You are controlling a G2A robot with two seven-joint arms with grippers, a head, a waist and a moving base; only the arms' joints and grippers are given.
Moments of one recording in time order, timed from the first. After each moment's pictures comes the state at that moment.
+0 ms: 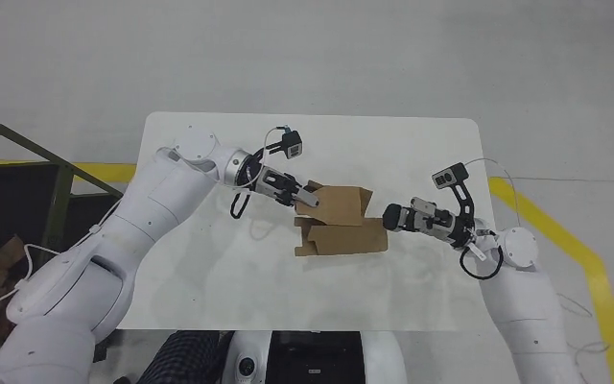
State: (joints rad) left arm 0.54 -1.07 -0.61 -1.03 -0.82 -0.28 -1.54; right arm -1.26 -1.17 1.43 -1.35 0.63 -0.36 1.35
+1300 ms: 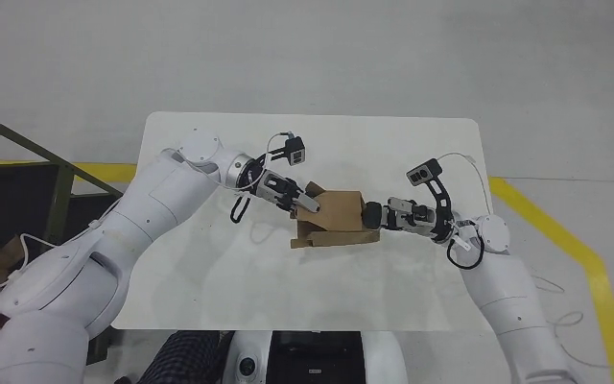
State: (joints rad) left arm 0.50 -1.05 -0.48 -1.02 -0.94 -0.28 -1.54; right arm -1.14 -1.19 1.27 -1.20 0.77 -0.38 1.44
